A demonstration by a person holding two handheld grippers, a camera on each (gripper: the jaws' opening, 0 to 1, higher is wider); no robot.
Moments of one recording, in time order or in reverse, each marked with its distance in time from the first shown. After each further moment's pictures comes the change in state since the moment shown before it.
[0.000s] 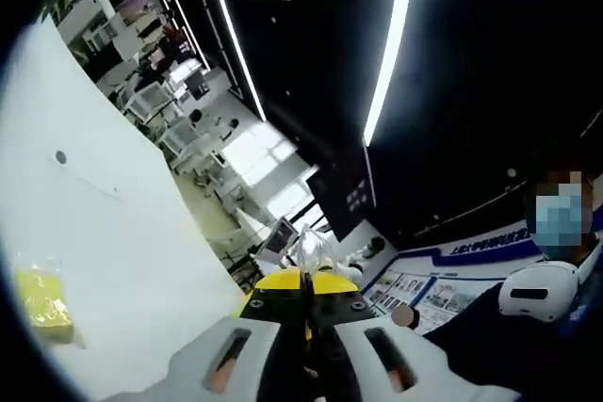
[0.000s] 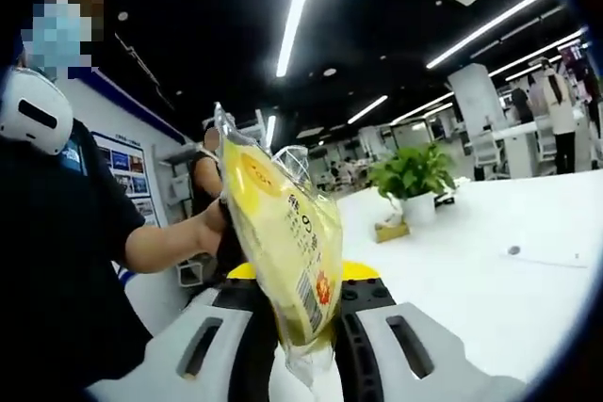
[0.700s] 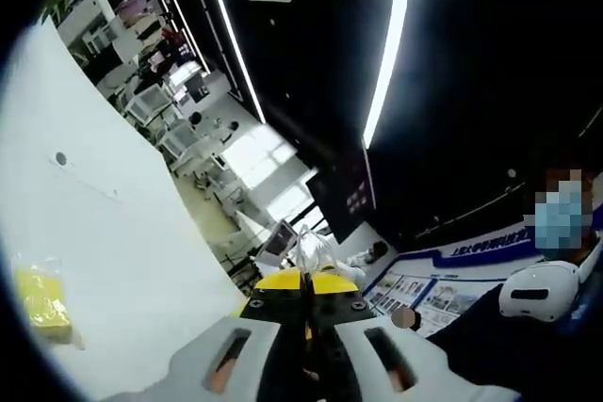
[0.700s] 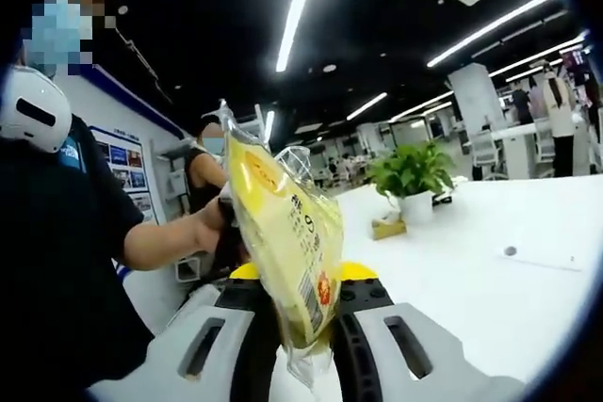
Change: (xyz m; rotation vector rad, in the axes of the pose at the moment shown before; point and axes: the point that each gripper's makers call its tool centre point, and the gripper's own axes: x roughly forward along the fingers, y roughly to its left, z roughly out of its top) left arm 0.002 -0.002 0.001 0.004 -0.018 0.001; right arm -0.002 -0.001 0.002 0.001 0.010 -0.017
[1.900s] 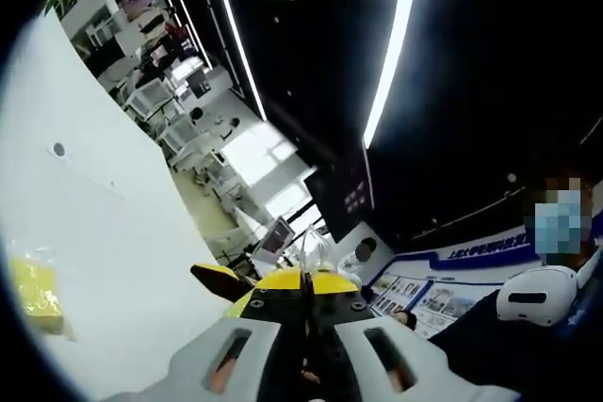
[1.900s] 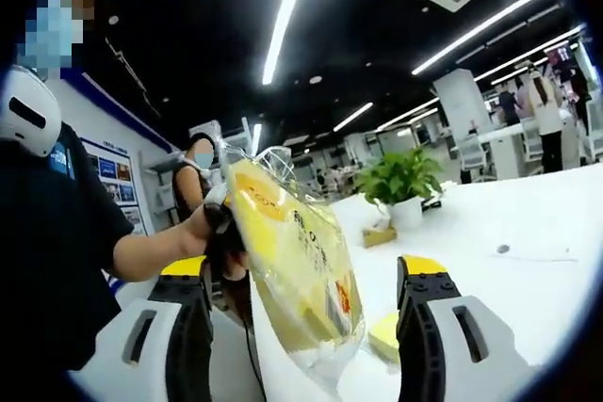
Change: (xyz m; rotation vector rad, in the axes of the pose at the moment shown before) left arm 0.005 -0.005 -0.004 -0.030 0.012 -0.004; right arm 0.000 -0.003 0.002 0.005 -0.058 -0.054
